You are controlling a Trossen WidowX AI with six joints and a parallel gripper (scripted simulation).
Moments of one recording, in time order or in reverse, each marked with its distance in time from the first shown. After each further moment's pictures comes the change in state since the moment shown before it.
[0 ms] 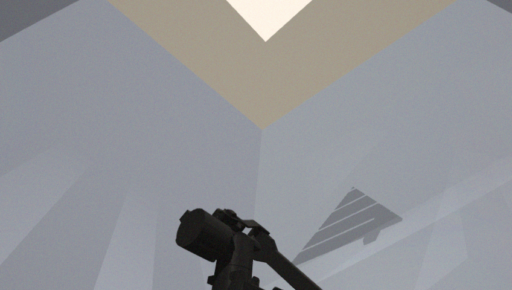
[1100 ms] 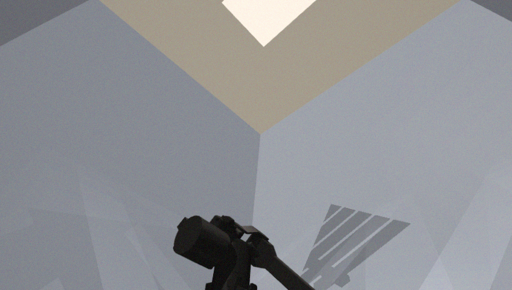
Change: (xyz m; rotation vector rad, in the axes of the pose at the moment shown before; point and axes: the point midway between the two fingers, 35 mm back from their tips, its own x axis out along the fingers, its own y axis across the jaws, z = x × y) arm 0.000 0.001 -0.004 0.002 -0.001 -0.003
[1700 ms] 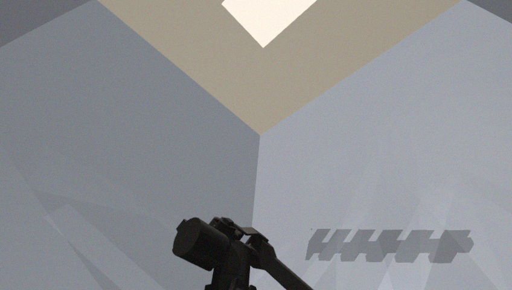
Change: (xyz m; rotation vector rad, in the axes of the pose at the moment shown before) arm 0.000 0.000 -0.001 0.000 0.000 0.001
